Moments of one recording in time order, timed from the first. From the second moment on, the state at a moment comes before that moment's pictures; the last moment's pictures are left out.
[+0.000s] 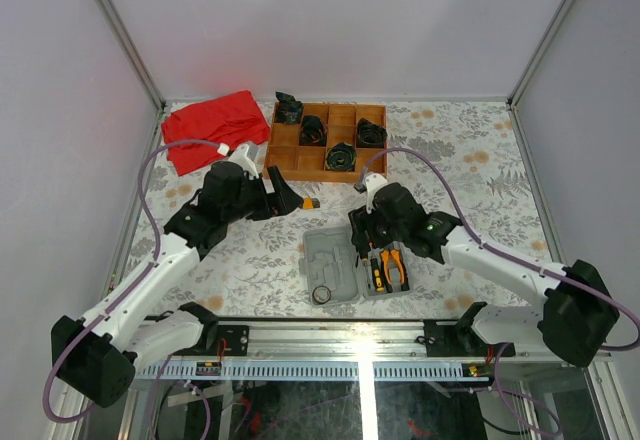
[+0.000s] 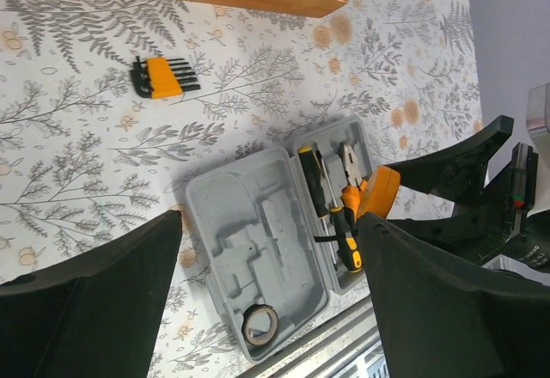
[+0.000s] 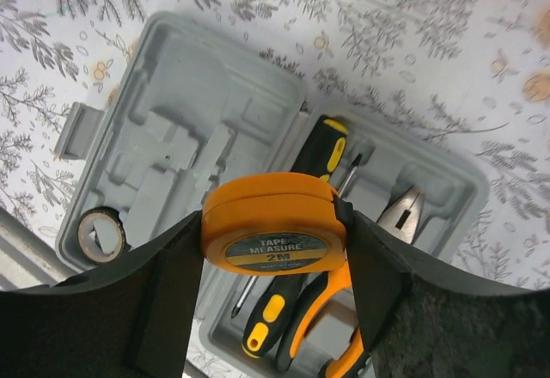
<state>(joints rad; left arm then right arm) -0.47 1.02 0.83 -0.34 0.18 -0.65 0.78 1.22 0.78 -0.32 0.01 0.21</state>
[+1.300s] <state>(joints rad) -0.40 1.05 0.82 -0.41 0.09 -0.57 0.98 1.78 1.18 -0.59 0.06 0.75</state>
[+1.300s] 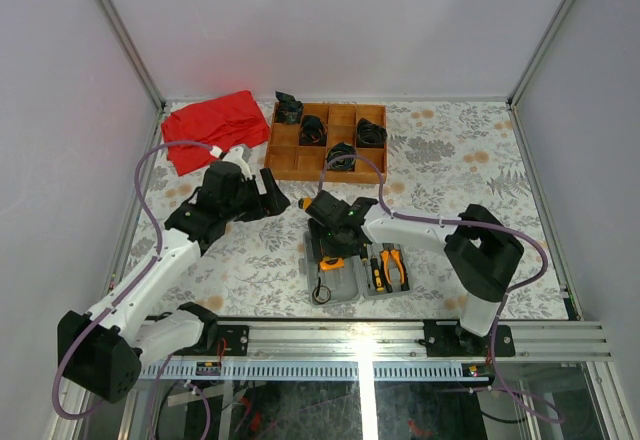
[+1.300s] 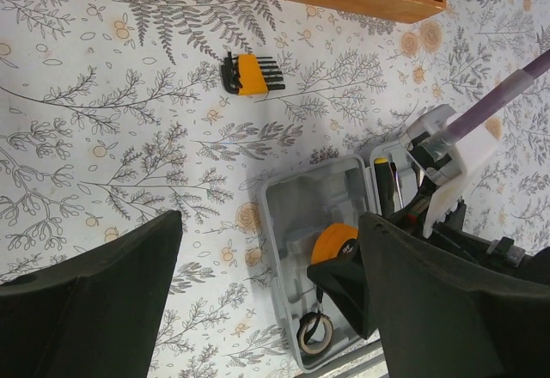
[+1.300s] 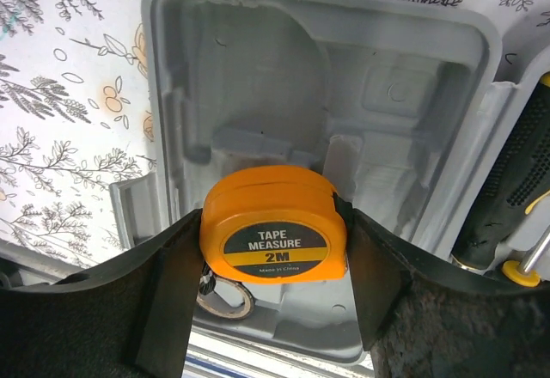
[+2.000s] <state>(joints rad) -0.38 1.06 0.82 -0.42 0.10 -0.57 0.98 1.88 1.30 -0.57 0.12 0.77</state>
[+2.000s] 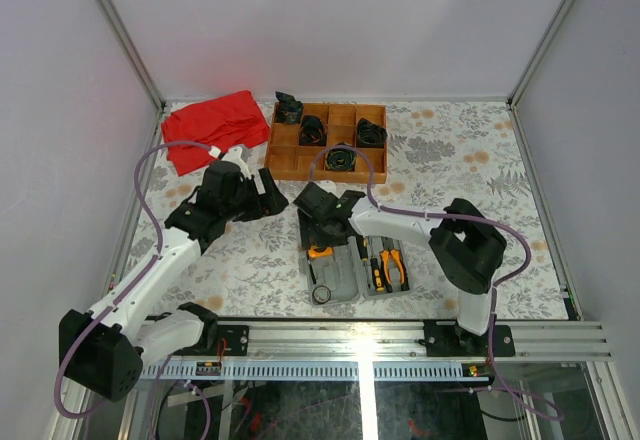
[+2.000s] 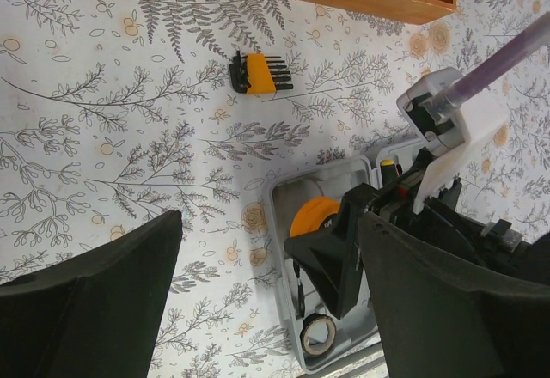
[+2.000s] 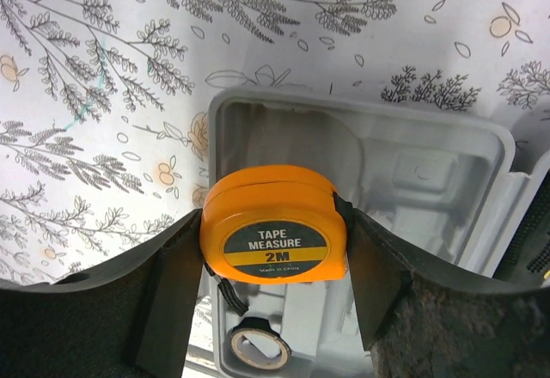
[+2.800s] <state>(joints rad) -0.37 1.07 0.82 -0.42 0.12 -0.57 0.98 1.93 1.35 -0.59 0.17 0.78</state>
